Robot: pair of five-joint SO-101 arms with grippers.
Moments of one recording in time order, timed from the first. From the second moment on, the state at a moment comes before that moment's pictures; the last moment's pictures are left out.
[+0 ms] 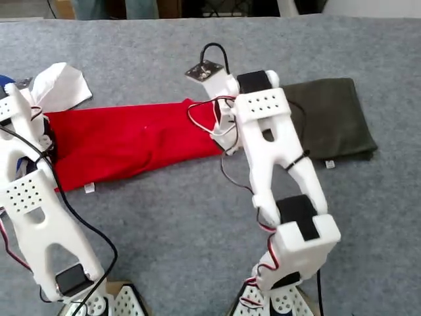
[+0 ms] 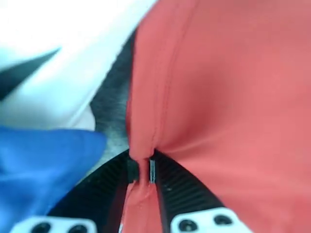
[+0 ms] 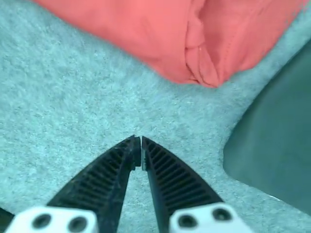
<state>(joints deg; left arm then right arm) -35.1 61.9 -56.3 100.5 -13.0 -14.5 10.2 -8.3 93.1 25.5</state>
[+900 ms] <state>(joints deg) -3.1 41.1 -48.5 100.4 1.1 1.1 -4.6 -8.0 62.9 20.1</state>
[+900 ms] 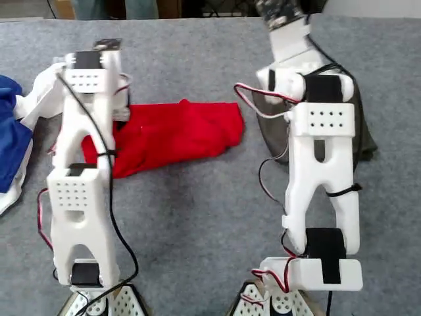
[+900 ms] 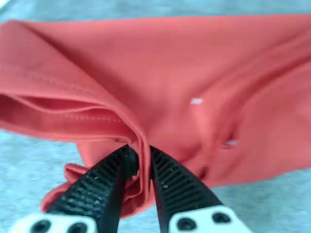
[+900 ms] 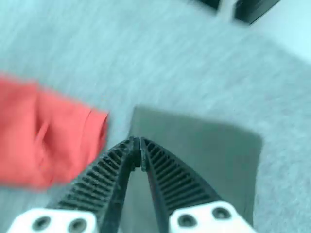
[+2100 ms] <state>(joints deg) 26.2 45.2 -56.0 84.4 16.9 18.2 -4.6 -8.0 50.6 22.2</state>
